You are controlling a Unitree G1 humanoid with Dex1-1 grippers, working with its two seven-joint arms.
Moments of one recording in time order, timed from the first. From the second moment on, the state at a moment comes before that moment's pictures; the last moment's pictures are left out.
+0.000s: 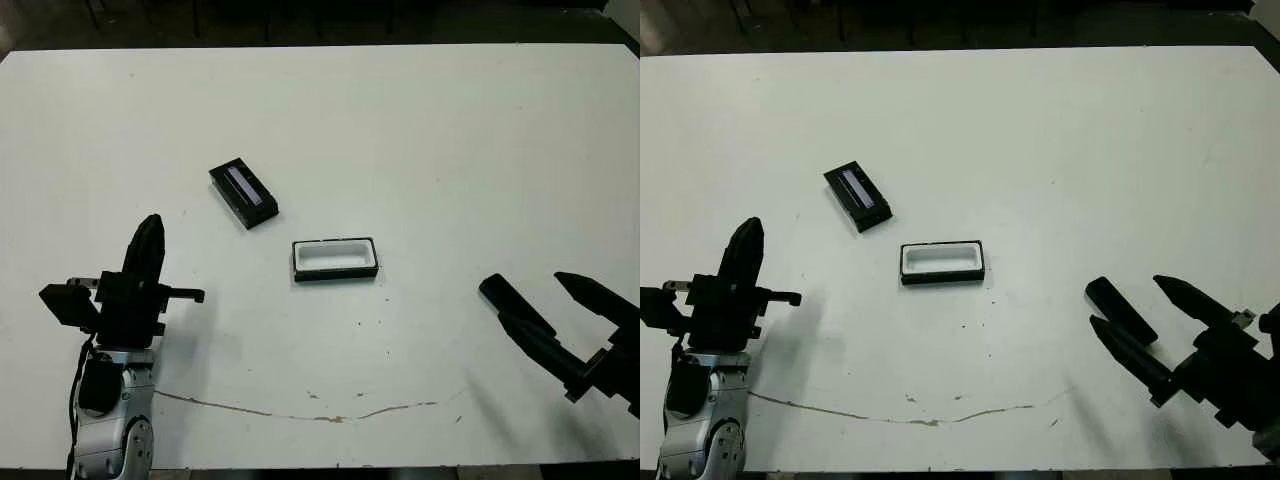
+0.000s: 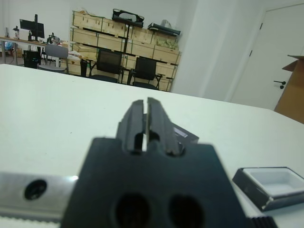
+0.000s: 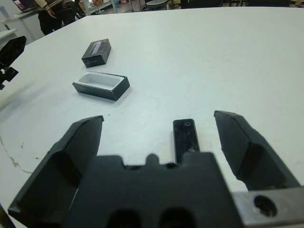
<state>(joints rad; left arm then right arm) 0.15 0.13 0.14 -0.13 -0.36 -0.29 -0.28 0.46 -0.63 -0.47 -0.51 0.72 0.43 0.72</state>
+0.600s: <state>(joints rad) 0.15 0.13 0.14 -0.13 -0.35 -0.29 -0.29 0.48 -0.63 -0.43 -0.45 0.68 0.42 0.71</state>
